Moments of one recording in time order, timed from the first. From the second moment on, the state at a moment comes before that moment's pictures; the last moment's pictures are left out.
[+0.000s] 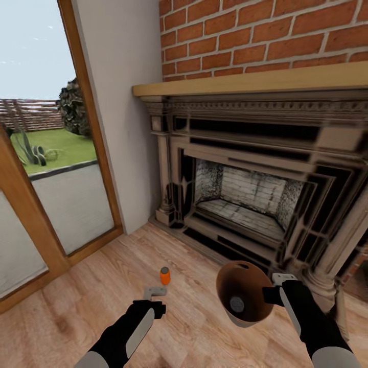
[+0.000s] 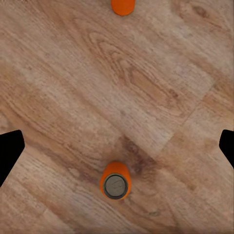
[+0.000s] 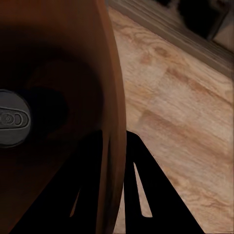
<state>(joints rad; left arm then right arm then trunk) -0.49 -0.10 -0.41 -0.75 0.49 0.53 0.46 -0.48 -0.12 -0.12 -0.98 0.03 0.85 0.03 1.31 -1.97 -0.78</state>
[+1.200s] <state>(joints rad) -0.49 -0.11 -0.42 -0.75 0.49 0.53 0.46 -0.48 -0.13 -0.13 -0.98 0.04 0.85 0.05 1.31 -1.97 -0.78</state>
